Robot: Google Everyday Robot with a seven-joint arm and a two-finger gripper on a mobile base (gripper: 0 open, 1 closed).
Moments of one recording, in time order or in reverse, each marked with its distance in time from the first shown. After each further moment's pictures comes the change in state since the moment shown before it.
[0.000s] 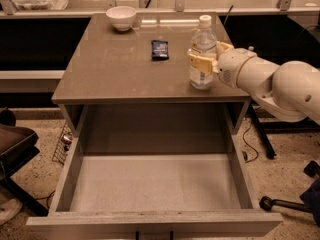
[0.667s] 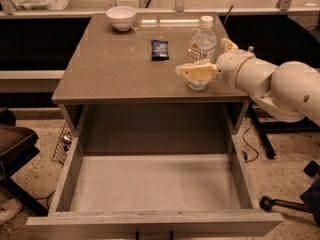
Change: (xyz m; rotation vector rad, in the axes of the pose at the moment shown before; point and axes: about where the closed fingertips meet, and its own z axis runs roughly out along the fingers) arm -0.001 0.001 0.001 -0.002 0.000 0.000
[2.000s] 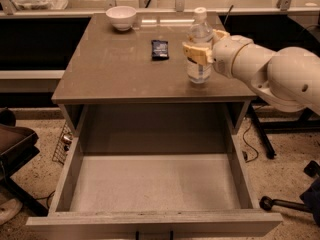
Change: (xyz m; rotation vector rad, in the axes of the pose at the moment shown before) arm -0.037 0.010 0.004 0.024 -0.002 -0.089
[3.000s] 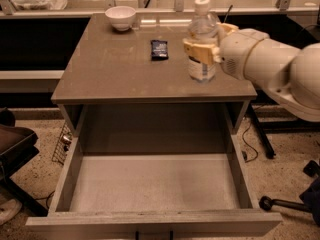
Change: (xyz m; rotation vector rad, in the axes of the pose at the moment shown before) arm -0.047 0.033 -0.048 -0.013 -0.022 -0.040
